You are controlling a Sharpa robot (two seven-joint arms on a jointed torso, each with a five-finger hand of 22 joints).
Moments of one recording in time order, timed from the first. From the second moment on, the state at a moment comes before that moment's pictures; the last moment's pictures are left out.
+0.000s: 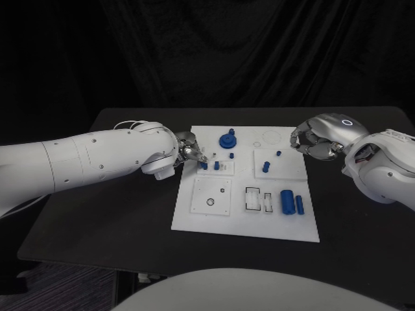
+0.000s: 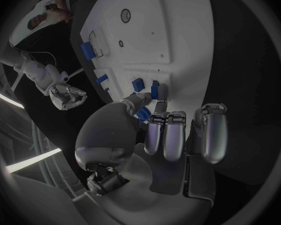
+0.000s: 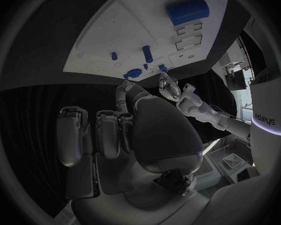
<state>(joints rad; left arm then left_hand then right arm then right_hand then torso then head) 1.26 -0.68 -0.21 1.34 -0.92 -0.06 -0.42 1.07 0.00 0.51 0.01 0.46 1.04 0.06 0.20 0.73 1.47 -0.02 1.57 1.31 1.47 -0.07 1.57 1.31 0.02 1.47 0.05 1.41 1.31 1.34 -0.95 -0.25 1.62 -1.63 -0.41 -0.18 1.38 0.00 0.22 0.06 0.32 0.96 0.07 0.18 0.71 1.46 -0.01 1.55 1.31 1.47 -0.07 1.51 1.31 0.01 1.47 0.03 1.47 1.31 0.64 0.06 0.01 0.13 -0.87</state>
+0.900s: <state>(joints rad) 1.26 -0.69 -0.21 1.34 -0.95 -0.04 -0.42 0.95 -0.04 0.31 0.20 0.24 0.99 0.07 0.19 0.73 1.47 0.00 1.57 1.31 1.46 -0.06 1.57 1.31 0.04 1.47 0.06 1.39 1.31 1.34 -0.95 -0.25 1.62 -1.63 -0.41 -0.19 1.38 0.00 0.22 0.06 0.32 0.96 0.07 0.18 0.71 1.46 -0.01 1.55 1.31 1.47 -0.07 1.51 1.31 0.01 1.47 0.03 1.48 1.31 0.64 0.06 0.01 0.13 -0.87</state>
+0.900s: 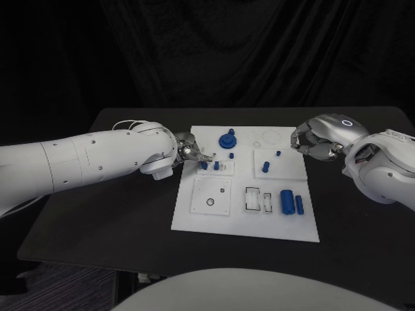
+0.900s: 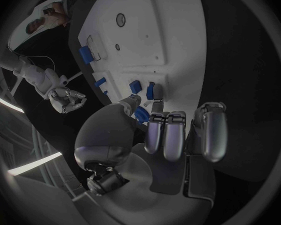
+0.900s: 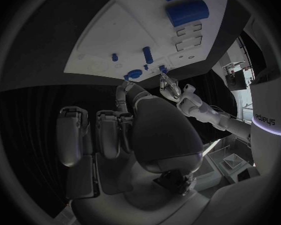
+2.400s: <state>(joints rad) 1.25 -0.75 -0.21 1.38 -1.02 -0.30 -0.18 1.08 0.00 0.07 0.29 0.29 0.86 0.04 0.47 1.14 1.47 -0.02 1.57 1.31 1.47 -0.07 1.57 1.31 0.04 1.47 0.05 1.42 1.31 1.34 -0.96 -0.25 1.62 -1.63 -0.39 -0.19 1.38 0.00 0.22 0.06 0.32 0.97 0.07 0.18 0.71 1.46 -0.01 1.54 1.31 1.47 -0.07 1.51 1.31 0.01 1.47 0.03 1.48 1.31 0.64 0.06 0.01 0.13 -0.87</state>
